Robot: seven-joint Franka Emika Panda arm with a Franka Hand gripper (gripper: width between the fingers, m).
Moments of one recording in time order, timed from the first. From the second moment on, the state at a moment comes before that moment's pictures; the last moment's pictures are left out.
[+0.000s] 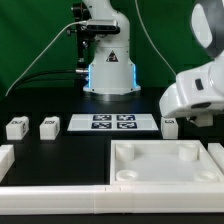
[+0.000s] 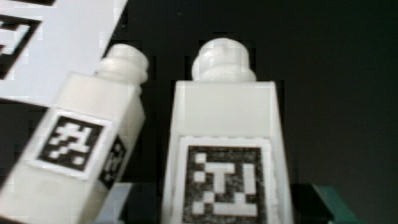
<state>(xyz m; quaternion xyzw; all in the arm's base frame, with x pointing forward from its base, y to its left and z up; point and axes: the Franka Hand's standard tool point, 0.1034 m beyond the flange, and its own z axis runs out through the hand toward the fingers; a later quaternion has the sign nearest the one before) 0.404 0.167 0.040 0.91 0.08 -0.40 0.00</state>
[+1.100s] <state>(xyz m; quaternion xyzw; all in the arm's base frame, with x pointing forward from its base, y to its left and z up) 0.436 0.141 0.080 0.98 0.11 -0.19 -0.02</state>
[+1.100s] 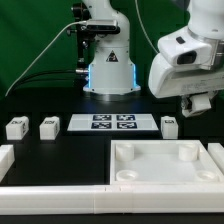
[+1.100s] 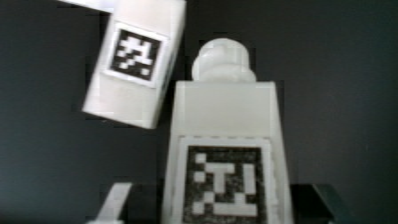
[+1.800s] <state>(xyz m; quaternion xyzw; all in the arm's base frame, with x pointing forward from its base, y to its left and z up) 0.459 0.127 0.097 0.97 0.13 -0.18 -0.03</state>
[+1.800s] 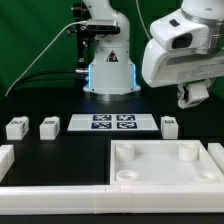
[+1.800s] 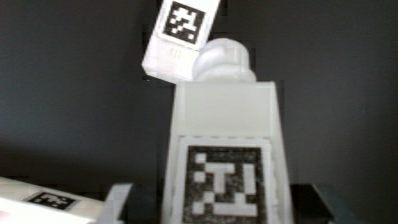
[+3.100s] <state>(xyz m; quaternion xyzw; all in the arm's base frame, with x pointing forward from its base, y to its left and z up) 0.526 0.090 0.099 0.99 0.13 0.00 -0.04</state>
